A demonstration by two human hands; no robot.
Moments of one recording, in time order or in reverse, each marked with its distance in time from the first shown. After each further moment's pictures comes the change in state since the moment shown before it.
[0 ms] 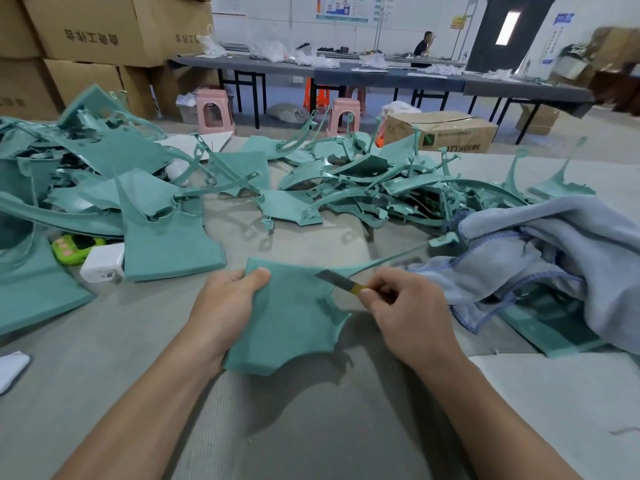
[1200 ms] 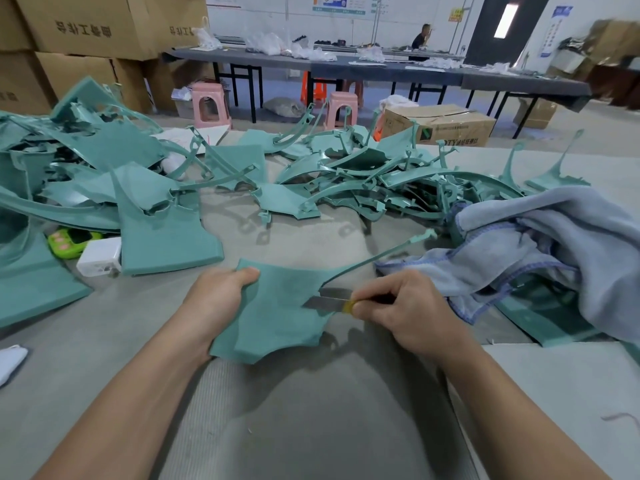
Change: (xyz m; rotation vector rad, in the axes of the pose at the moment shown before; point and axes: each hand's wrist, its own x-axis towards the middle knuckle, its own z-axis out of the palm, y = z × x) left_hand 0.008 0.002 -0.007 0.009 0.052 -0.100; right_hand 0.002 0.000 -0.018 0.243 -0.329 0.072
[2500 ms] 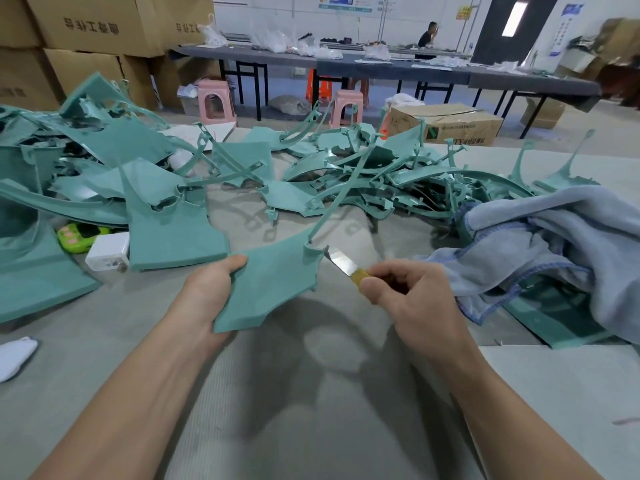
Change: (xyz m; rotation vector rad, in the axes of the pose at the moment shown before) left_hand -0.004 0.007 -0.003 -0.521 -0.065 -0.203; right_hand -0.005 -0.007 0.013 0.246 0.213 -0.074
